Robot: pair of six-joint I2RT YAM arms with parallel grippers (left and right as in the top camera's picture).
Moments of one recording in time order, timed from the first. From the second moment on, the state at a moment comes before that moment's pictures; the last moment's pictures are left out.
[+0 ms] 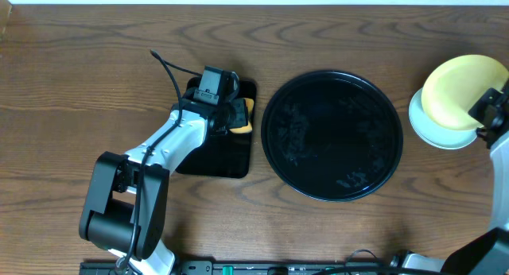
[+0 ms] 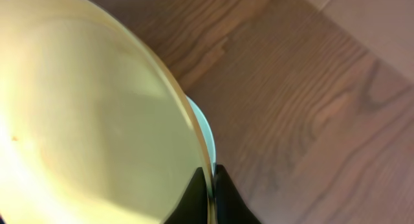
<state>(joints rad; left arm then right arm) -0.31 1.78 1.05 -0.32 0.24 -0.42 -0.44 1.48 1.17 -0.57 0.29 0.24</state>
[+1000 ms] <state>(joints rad) 0.02 1.77 1.05 -0.33 1.18 -0.23 -0.48 1.54 1.17 -0.79 -0.33 0.13</state>
